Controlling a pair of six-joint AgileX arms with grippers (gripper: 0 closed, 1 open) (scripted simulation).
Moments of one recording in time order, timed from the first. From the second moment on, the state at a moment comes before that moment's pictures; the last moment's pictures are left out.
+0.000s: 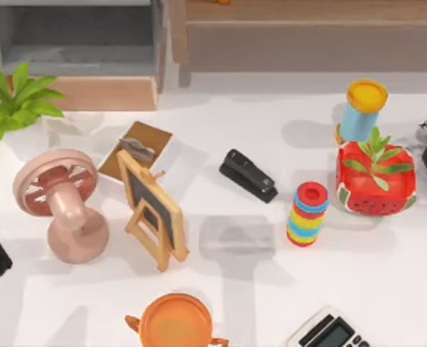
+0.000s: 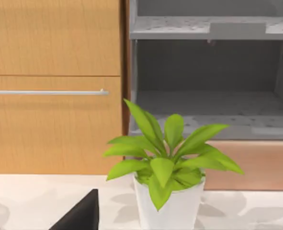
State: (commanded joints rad) left arm 0.00 0.00 0.00 0.00 0.00 0.00; right arm -0.68 2.17 0.64 1.54 -0.64 0.01
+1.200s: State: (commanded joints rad) left arm 0.00 0.00 0.00 0.00 0.00 0.00; right arm -0.62 2.20 0.74 1.47 -0.58 0.01
